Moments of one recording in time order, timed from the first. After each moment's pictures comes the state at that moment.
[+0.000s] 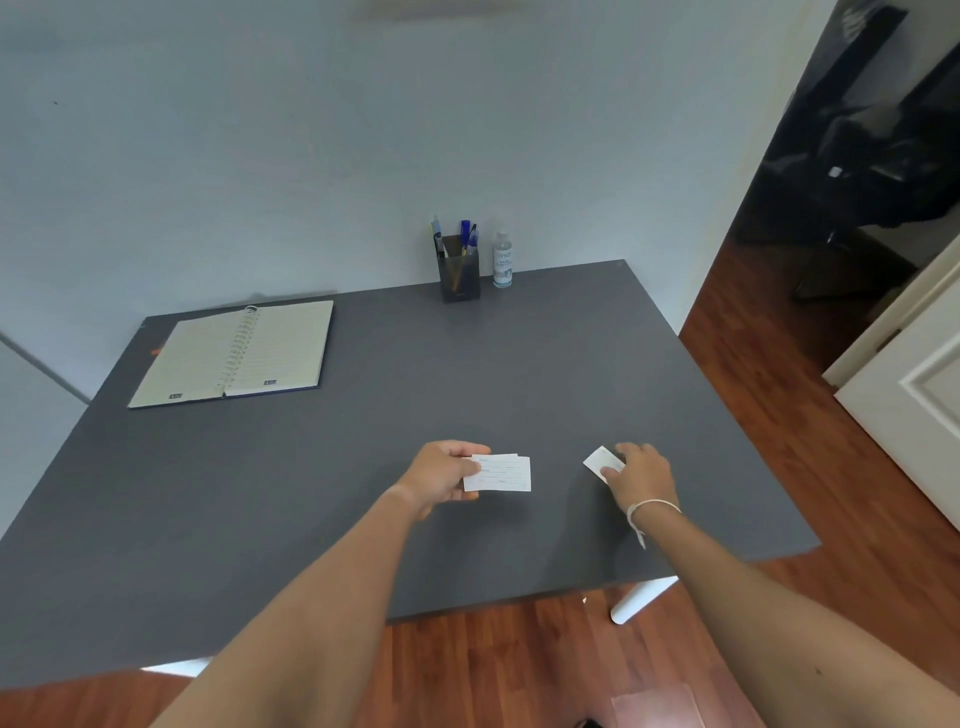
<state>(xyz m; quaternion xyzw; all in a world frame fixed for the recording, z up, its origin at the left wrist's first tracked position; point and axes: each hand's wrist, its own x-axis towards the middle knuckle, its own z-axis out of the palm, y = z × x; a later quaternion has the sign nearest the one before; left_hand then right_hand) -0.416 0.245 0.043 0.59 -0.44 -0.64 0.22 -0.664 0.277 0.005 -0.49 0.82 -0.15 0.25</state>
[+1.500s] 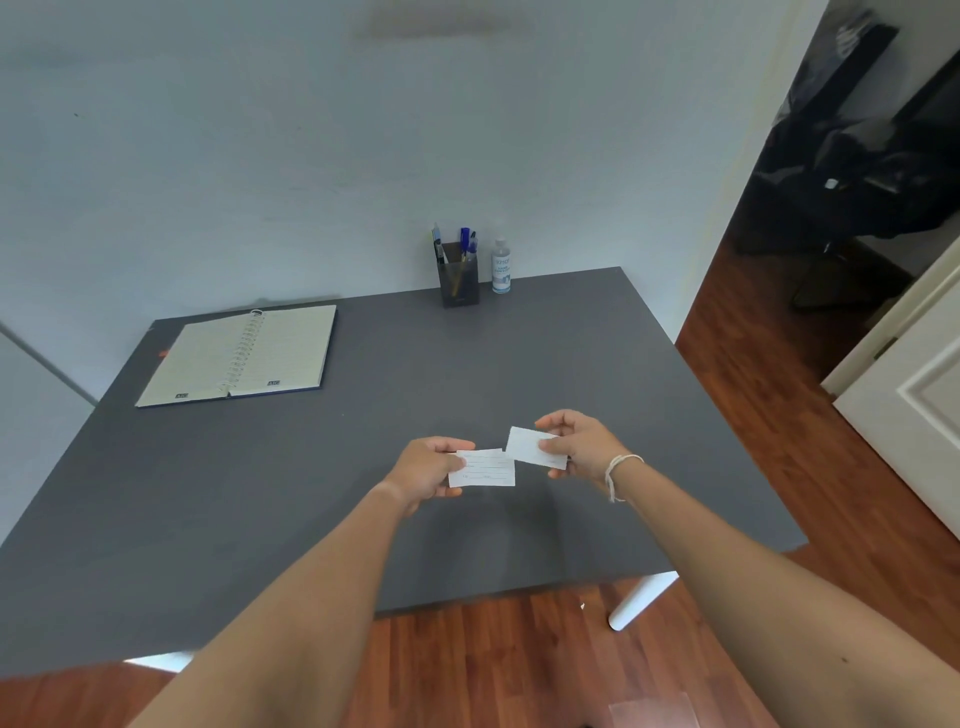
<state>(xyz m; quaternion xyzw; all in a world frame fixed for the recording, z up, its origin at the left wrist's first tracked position) -0.408 0.252 0.053 0.61 -0.44 -0.62 0.23 -0.625 0.262 0.063 -0.39 0.59 -0.35 0.62</state>
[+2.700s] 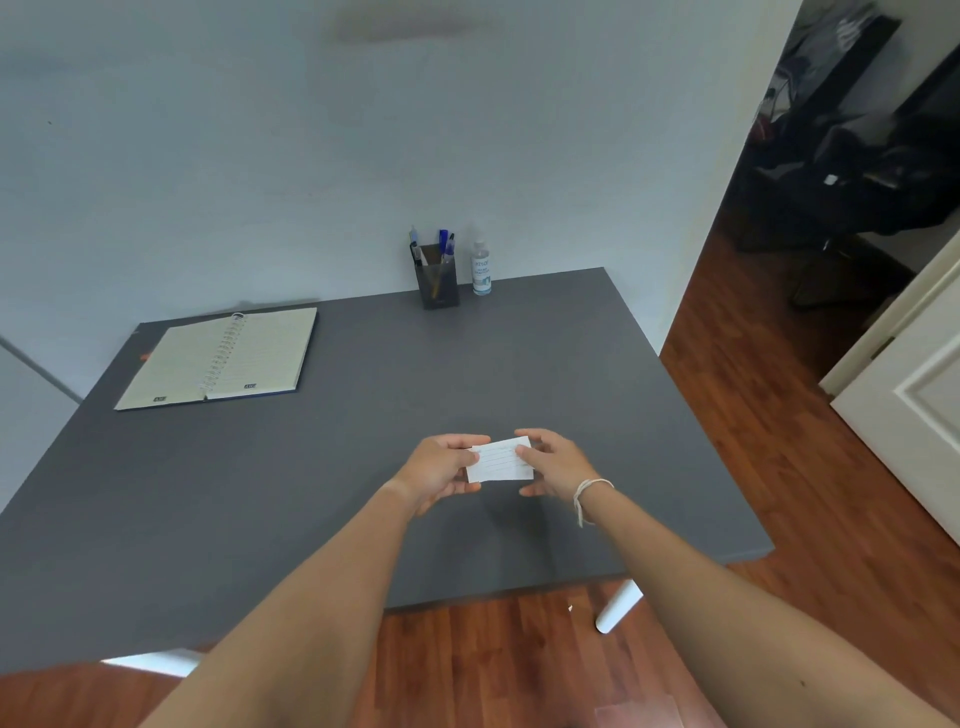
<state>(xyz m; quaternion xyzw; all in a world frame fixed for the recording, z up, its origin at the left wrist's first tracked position) -0.469 0.255 0.058 0.57 -0.42 -0.66 0.26 -0.639 0.272 0.038 -0.39 0.60 -0.36 0.60</state>
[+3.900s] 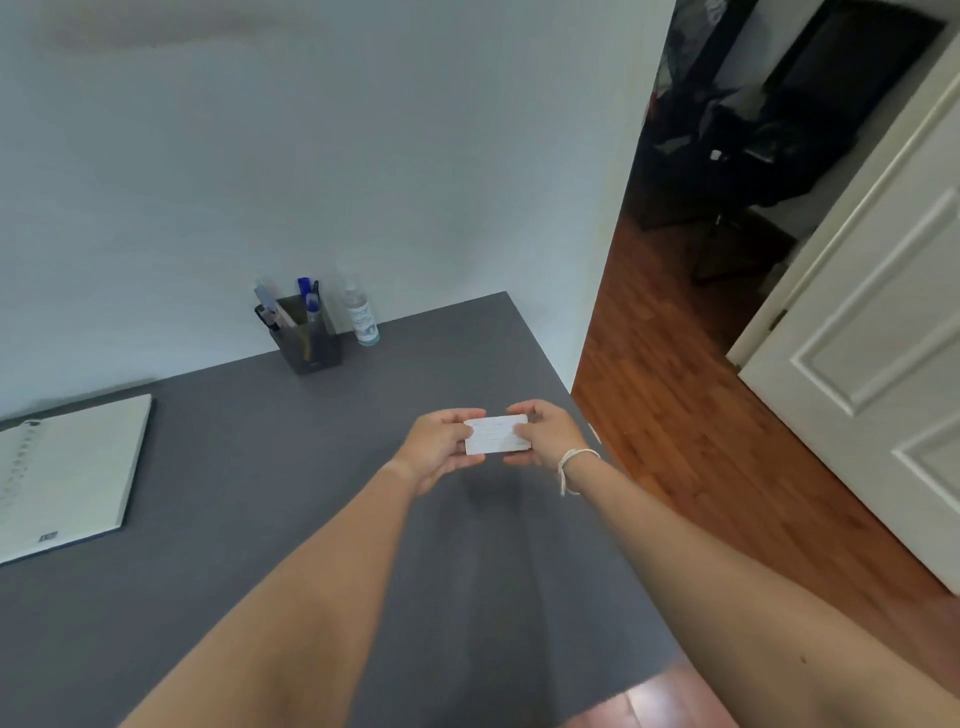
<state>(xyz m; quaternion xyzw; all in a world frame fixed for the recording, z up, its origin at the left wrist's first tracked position) -0.614 0.093 0.055 0.51 -0.43 -0.71 0.23 -0.766 0.134 0.048 -0.28 0.66 -0.43 0.54</state>
